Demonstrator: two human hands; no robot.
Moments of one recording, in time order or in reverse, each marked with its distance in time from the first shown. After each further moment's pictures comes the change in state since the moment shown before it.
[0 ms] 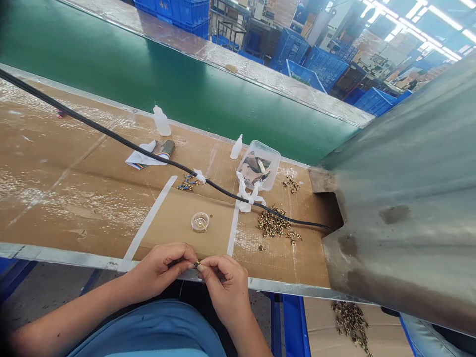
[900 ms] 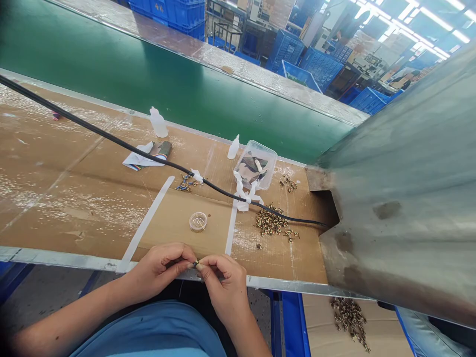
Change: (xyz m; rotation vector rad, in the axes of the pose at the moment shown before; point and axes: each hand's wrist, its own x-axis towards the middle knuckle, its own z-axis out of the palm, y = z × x) left_hand 0.000 0.002 0.000 -0.002 0.002 -0.003; right_hand -0.001 0.001 0.000 -0.010 0.014 -0.005
